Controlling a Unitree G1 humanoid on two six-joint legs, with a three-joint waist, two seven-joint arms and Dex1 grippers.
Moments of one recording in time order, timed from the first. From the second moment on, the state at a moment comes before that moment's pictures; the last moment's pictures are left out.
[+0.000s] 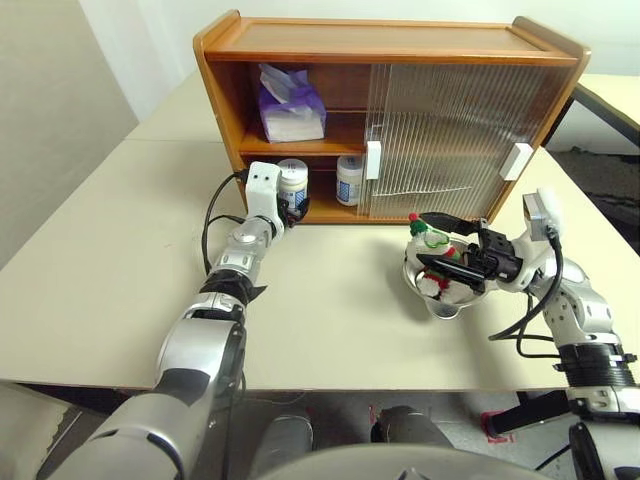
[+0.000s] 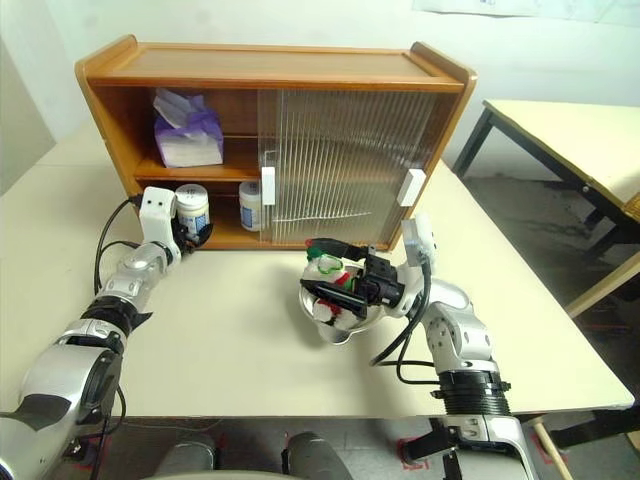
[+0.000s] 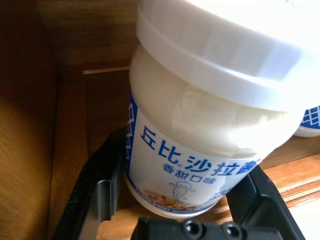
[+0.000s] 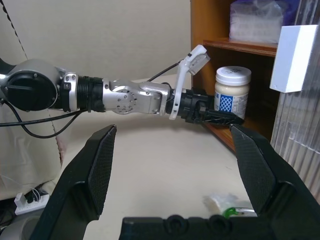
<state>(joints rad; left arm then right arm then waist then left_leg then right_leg) -0.79 0.23 0.06 1.07 -0.03 -0.08 -0.31 -0.28 -0.46 -0.09 0.17 0.62 0.16 1.36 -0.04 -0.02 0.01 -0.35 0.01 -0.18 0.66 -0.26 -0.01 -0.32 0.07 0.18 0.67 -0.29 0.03</state>
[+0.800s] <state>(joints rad) -0.82 0.17 0.06 1.13 -0.03 -0.11 -0.27 -0.29 -0.46 -0.09 0.17 0.62 0.16 1.37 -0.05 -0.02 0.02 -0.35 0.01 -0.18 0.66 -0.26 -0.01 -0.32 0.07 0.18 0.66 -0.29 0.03</state>
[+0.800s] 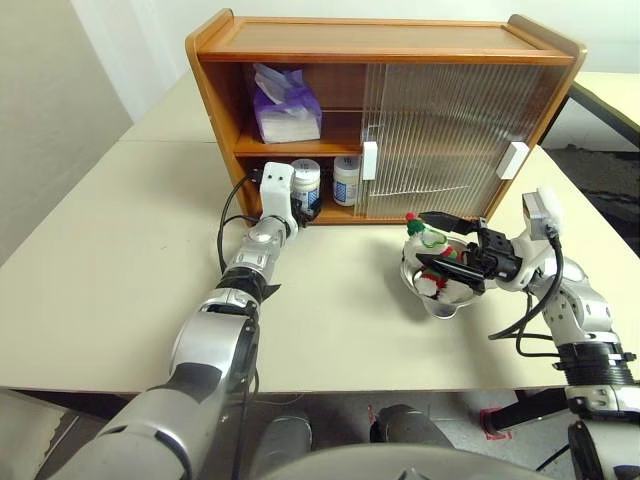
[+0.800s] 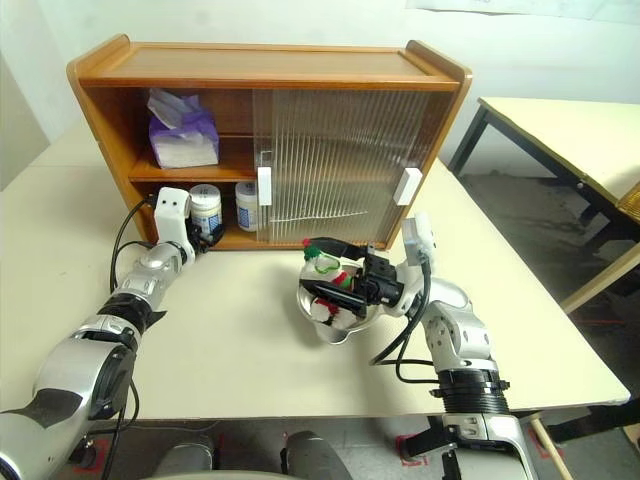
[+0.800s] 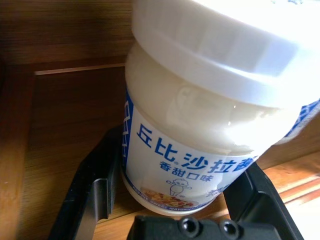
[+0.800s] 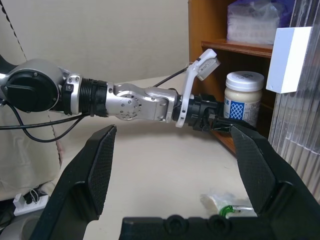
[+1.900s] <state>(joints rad) -0.87 0.18 0.07 1.18 -0.03 -0.11 -0.23 -0.30 -0.46 -0.07 0.17 0.61 0.16 1.37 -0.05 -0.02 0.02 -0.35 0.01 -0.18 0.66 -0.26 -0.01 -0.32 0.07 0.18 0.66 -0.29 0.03</state>
